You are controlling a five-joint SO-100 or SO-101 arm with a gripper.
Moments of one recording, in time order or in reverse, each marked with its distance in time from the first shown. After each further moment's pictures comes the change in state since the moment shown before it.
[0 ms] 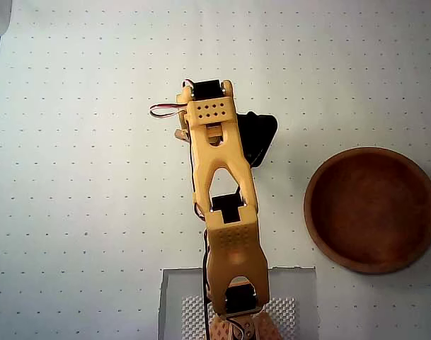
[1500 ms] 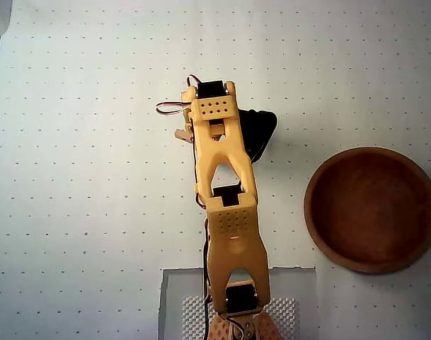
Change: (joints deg) arm 1.4 -12.5 -8.2 -9.6 0.1
